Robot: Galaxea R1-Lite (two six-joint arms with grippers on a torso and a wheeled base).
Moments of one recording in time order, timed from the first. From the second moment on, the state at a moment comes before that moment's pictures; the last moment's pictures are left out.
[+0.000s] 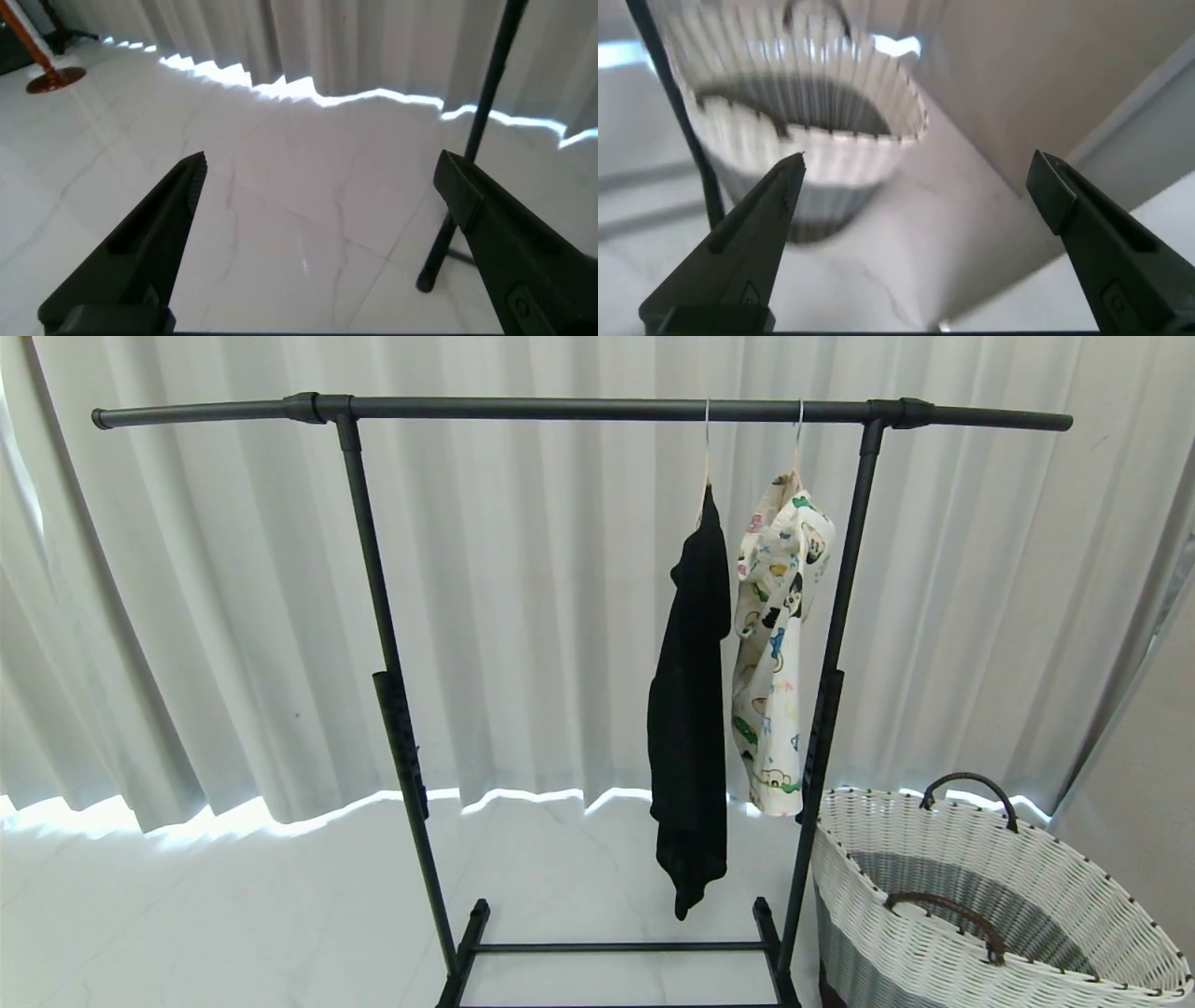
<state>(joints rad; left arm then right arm) 0.08 0.22 0.00 -0.05 0.48 0.15 -0.09 0.19 -0.18 0.18 -0.34 -0.11</state>
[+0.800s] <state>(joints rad) 0.05 0.08 0.00 0.00 0.06 0.01 -0.11 0.01 -0.01 -0.03 -0.10 -0.09</state>
